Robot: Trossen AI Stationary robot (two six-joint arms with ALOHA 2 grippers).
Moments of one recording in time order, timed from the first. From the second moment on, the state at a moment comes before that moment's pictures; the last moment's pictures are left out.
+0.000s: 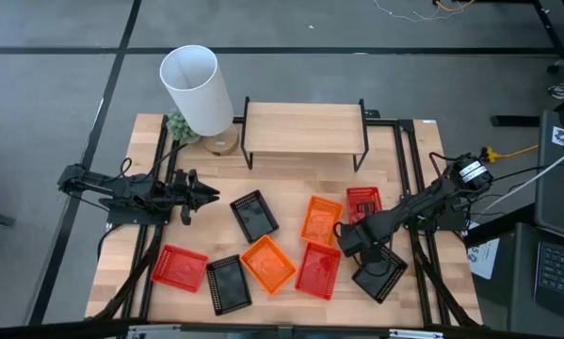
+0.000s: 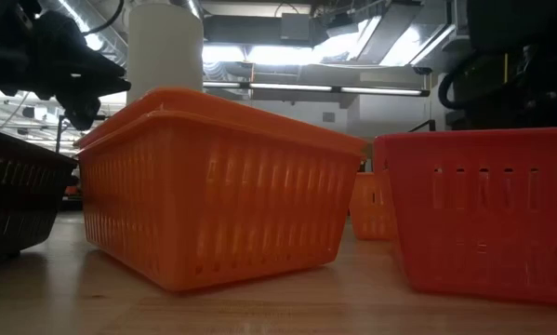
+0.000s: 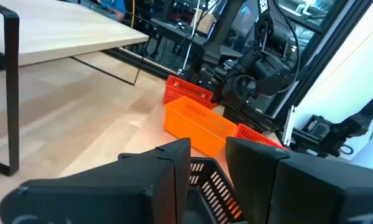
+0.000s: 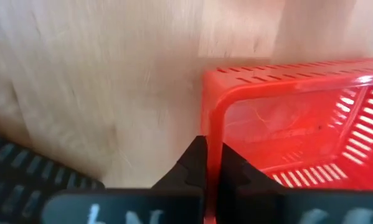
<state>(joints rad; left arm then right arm) -0.22 0.01 0.01 0.06 -0.33 -0.43 0.48 1.63 0.92 -1.03 0.15 0.46</state>
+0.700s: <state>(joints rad) -0.22 0.01 0.01 0.06 -0.32 -0.44 0.49 1.63 1.47 -1.31 0.61 0.21</state>
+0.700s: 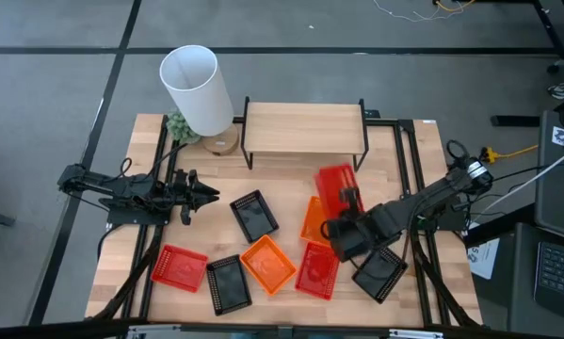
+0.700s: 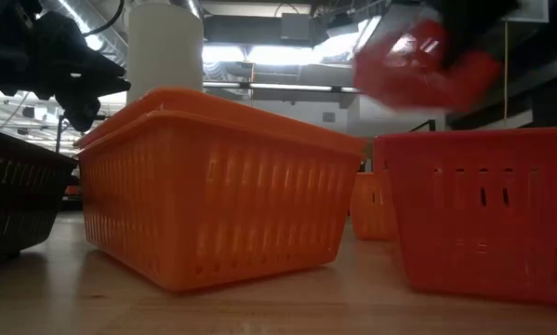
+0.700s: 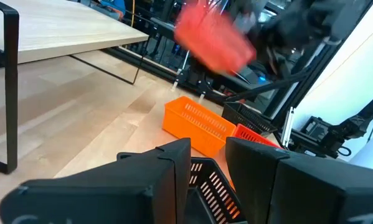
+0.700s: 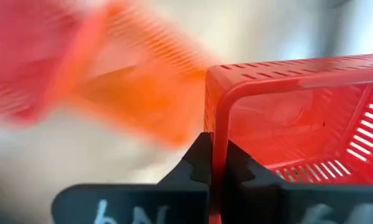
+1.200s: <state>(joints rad) -0.22 0.01 0.01 0.06 -0.32 -0.36 -0.11 1.63 1.80 -1.31 0.60 -0.22</state>
